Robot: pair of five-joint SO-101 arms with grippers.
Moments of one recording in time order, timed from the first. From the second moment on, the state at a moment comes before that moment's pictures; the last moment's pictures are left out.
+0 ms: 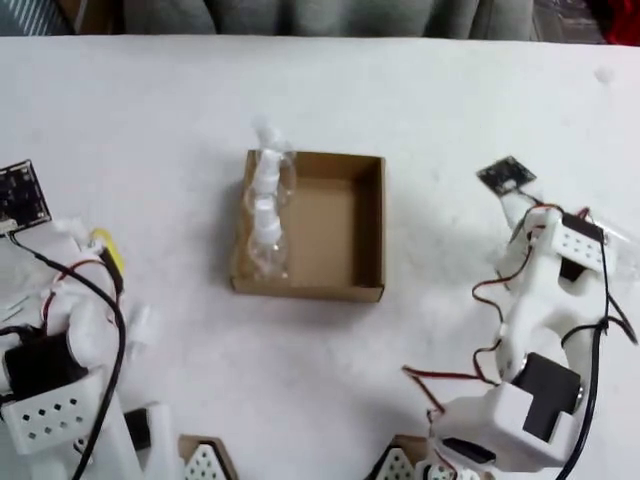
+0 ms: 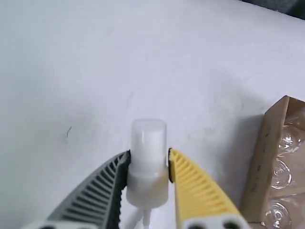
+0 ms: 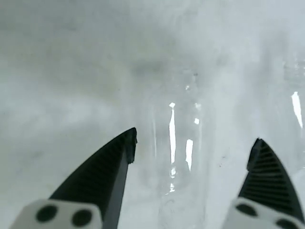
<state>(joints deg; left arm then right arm) -24.1 -64.0 47.8 67.3 6.1 24.4 -1.1 26.7 57.2 58.5</state>
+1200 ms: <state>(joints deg) -24.1 -64.0 47.8 67.3 6.1 28.5 33.2 -40.4 97.0 50.2</state>
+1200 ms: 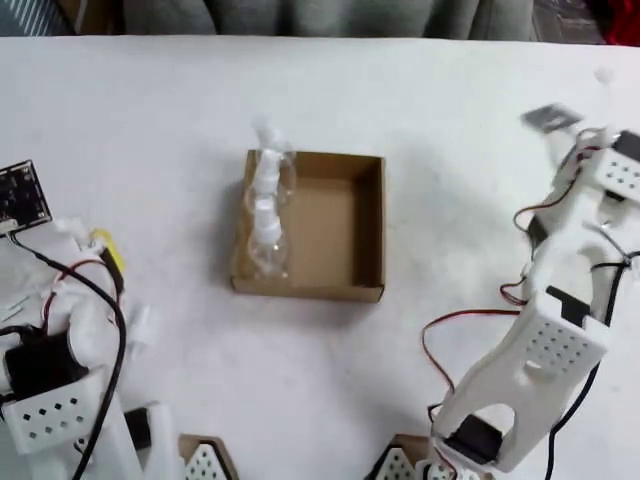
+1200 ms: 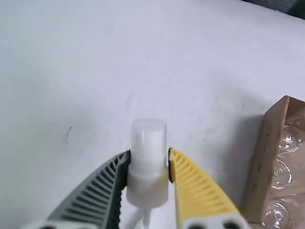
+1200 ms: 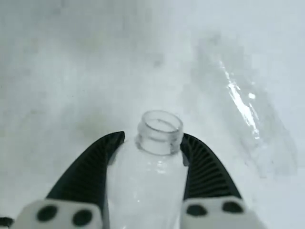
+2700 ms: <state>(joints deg) -24.1 -64.0 47.8 67.3 6.0 32.6 7.7 16.9 67.2 47.7</state>
